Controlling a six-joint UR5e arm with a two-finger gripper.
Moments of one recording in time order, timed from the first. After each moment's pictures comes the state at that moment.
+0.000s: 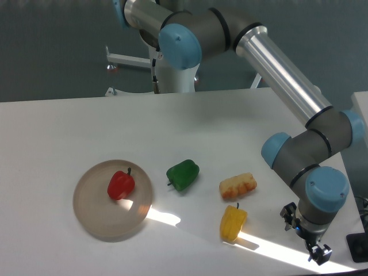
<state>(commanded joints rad) 2.36 -2.70 -0.45 -1.38 1.57 1.62</state>
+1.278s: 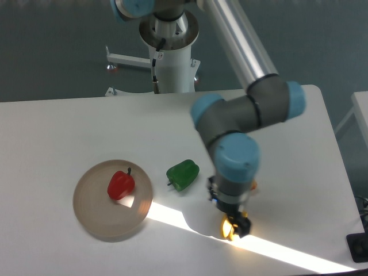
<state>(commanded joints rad) 2.08 -2.27 -0.98 -1.39 1.59 1.31</state>
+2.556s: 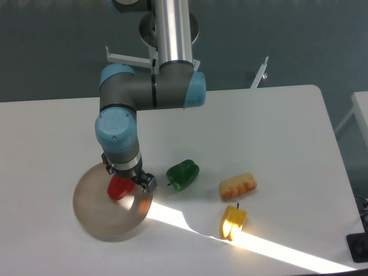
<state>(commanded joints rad) 1.90 -2.14 -1.34 -1.21 1.55 0.61</state>
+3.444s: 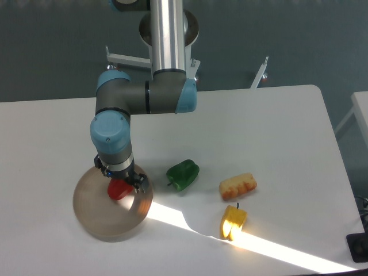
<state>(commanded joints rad) 1.88 -2.14 -1.39 -1.20 1.52 0.53</state>
